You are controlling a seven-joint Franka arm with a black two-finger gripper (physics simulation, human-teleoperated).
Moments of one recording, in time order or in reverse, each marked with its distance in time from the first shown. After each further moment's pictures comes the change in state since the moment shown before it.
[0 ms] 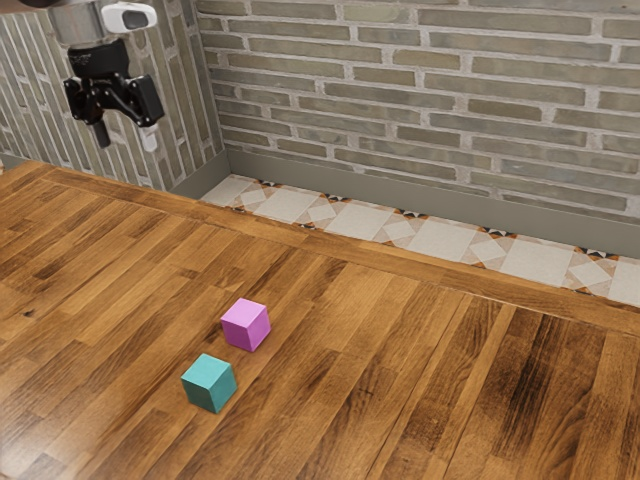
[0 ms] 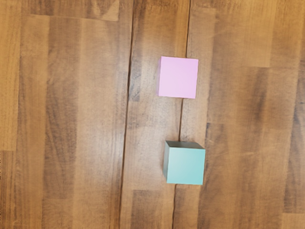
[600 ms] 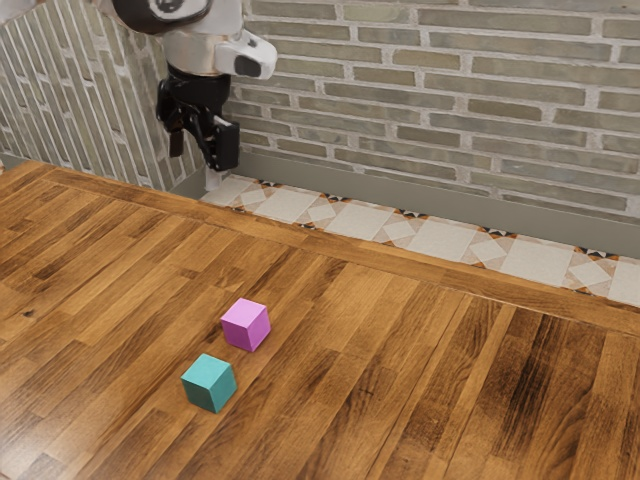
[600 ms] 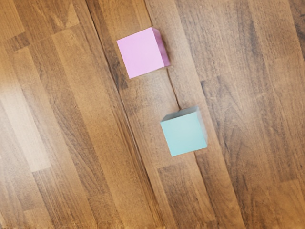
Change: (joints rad) arm -0.171 0.018 -0.275 -0.041 0.304 -0.068 0.015
